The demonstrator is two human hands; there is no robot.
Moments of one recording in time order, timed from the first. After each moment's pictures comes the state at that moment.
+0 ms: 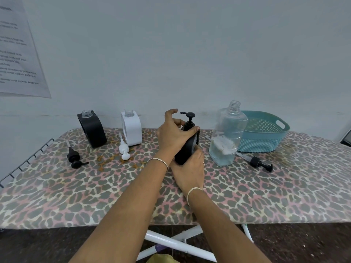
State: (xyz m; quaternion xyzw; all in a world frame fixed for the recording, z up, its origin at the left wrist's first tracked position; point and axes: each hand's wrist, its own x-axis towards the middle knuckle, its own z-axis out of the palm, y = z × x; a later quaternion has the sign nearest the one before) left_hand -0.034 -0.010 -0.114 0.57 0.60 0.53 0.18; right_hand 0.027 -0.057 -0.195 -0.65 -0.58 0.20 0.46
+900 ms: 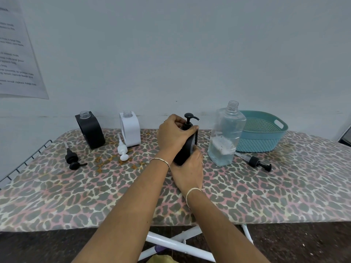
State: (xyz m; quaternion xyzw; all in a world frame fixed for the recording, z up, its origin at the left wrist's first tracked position) left_hand -0.029 -0.014 -0.107 0.57 0.63 0.51 0.15; right_hand 0.025 -0.057 -0.194 -0.64 -0.57 0.20 0.46
